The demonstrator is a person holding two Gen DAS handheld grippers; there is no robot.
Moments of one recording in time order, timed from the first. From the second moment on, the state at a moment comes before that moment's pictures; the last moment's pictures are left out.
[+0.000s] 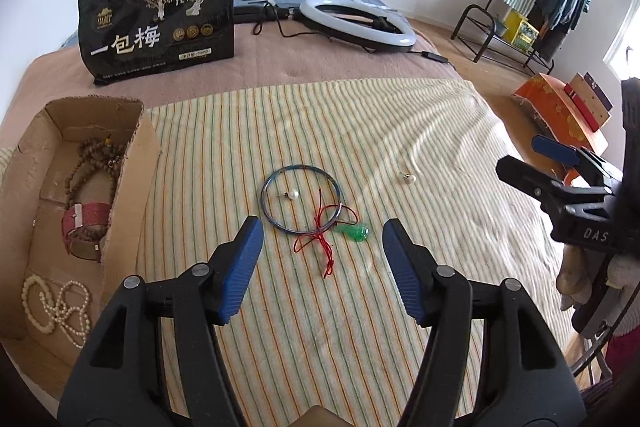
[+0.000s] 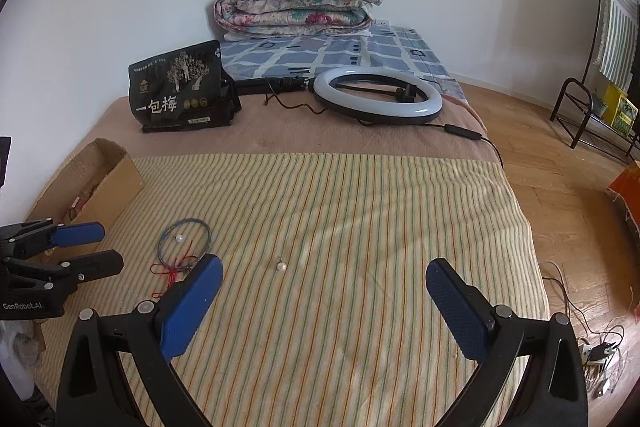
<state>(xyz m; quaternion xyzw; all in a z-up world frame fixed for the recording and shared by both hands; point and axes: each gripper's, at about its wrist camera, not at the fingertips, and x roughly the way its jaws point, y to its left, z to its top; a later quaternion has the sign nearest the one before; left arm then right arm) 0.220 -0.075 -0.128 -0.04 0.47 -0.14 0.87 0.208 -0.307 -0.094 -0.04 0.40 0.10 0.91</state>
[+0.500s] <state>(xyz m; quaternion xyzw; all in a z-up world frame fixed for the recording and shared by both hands) 0.273 -0.072 -0.174 -0.11 0.51 -0.09 0.85 0.228 -0.315 -0.123 -0.04 0.43 0.11 0.89</state>
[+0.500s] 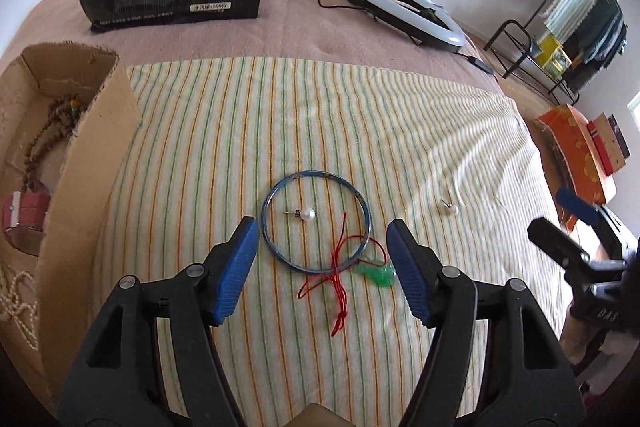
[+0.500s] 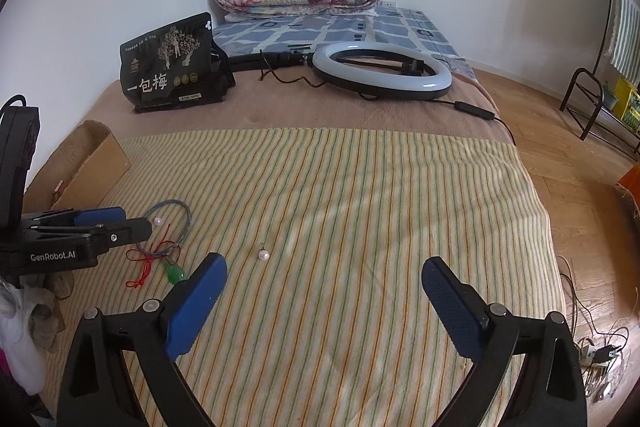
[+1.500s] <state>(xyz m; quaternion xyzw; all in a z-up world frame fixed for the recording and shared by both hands) 0.288 -0.113 -0.199 0.00 0.51 -0.01 0.86 0.239 -0.322 -0.148 -0.01 0.46 0.13 0.88</state>
